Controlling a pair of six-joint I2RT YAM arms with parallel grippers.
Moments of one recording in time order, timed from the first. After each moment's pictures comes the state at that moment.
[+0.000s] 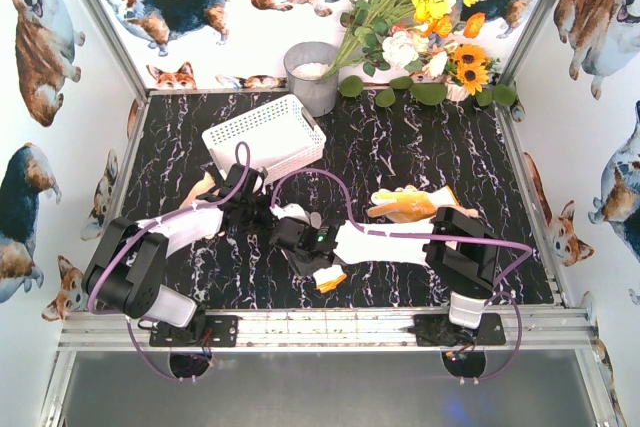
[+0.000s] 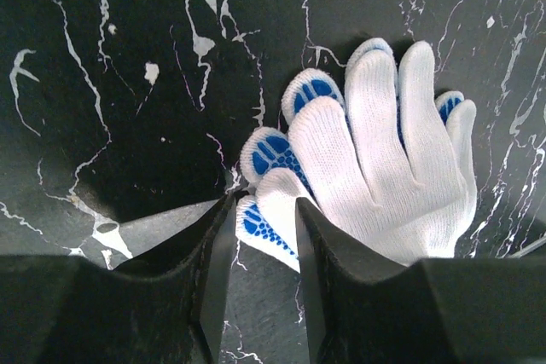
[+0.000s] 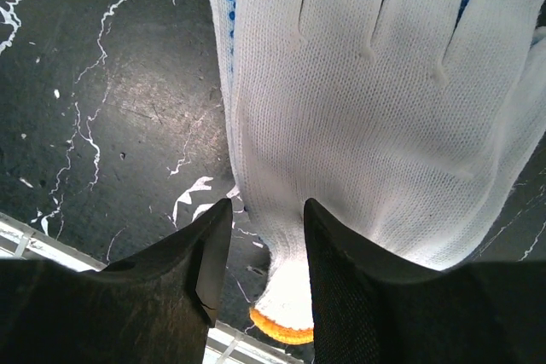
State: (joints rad) left arm -0.41 1.47 0.68 -0.21 0.27 -0.60; right arm 1.20 1.79 1.17 -0.53 0.23 0.58
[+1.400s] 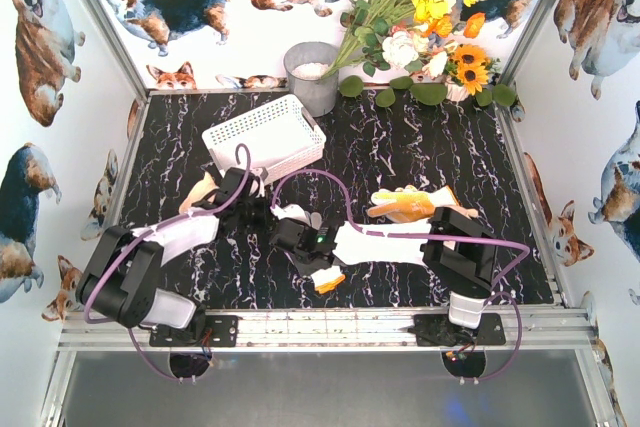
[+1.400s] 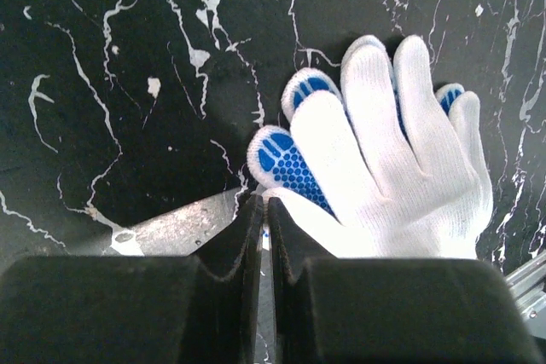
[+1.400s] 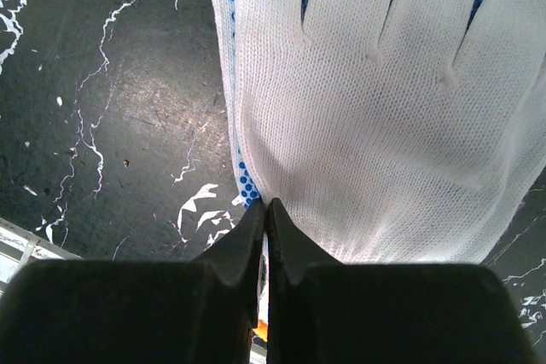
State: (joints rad) left arm -0.40 1.42 0.62 -0.12 0.27 -0.49; right arm 1.20 1.80 1.16 -0.50 0.23 0.60
